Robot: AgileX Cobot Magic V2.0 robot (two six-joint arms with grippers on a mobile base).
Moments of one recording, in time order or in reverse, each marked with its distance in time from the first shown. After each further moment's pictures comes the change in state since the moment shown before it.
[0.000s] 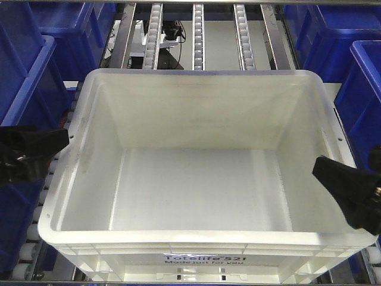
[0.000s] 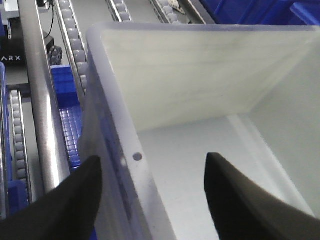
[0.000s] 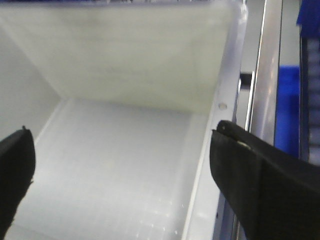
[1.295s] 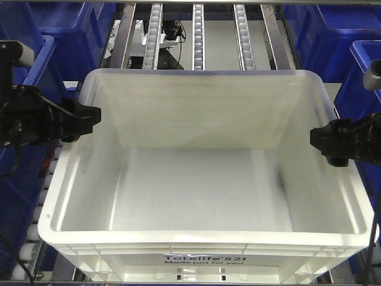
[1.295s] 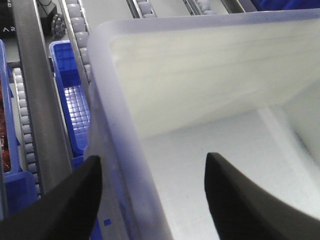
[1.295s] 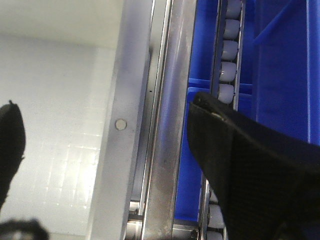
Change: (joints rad) left arm 0.000 0.348 -0.207 0.008 0.003 0.051; right arm 0.000 0.406 -0.290 -0.483 0.162 0.335
